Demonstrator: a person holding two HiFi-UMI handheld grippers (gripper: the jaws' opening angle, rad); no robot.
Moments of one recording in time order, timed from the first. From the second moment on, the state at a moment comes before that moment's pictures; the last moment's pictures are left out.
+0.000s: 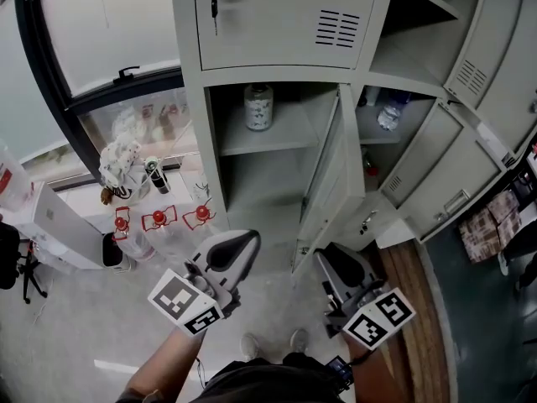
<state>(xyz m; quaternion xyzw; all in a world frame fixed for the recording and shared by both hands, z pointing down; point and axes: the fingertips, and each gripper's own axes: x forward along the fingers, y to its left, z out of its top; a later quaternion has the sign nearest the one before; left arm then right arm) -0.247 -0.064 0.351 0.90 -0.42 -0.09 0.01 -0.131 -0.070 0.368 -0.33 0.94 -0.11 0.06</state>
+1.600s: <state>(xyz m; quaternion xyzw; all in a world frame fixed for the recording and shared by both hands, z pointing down) -0.319 -0.073 0.352 0.88 -0.47 -0.10 0.01 -0.230 -0.091 0.367 -0.26 0.96 -0.11 0.05</state>
